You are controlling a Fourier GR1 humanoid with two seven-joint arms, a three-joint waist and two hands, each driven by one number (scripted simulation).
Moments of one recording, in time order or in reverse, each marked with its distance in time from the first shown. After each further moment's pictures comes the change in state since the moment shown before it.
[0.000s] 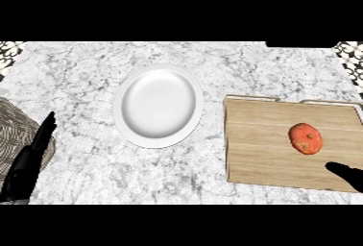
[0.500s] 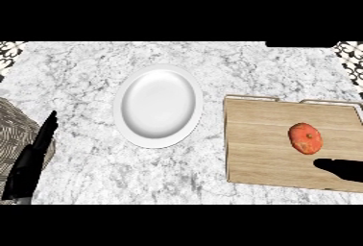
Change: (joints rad) left arm -0.011 -0.032 0.025 0.018 -0.029 -0.025 0.001; right arm -0.146 -0.037 0.051 0.220 -0.065 0.254 0.049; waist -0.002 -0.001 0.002
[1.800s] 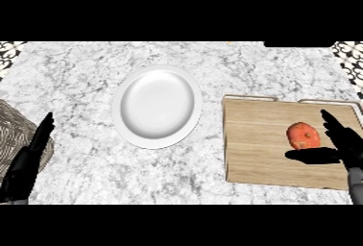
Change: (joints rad) left arm 0.025 -0.120 0.158 -0.028 -0.143 -0.134 0.007; right arm -0.181 0.277 -0.059 0.387 0.156 0.296 -0.182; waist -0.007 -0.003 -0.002
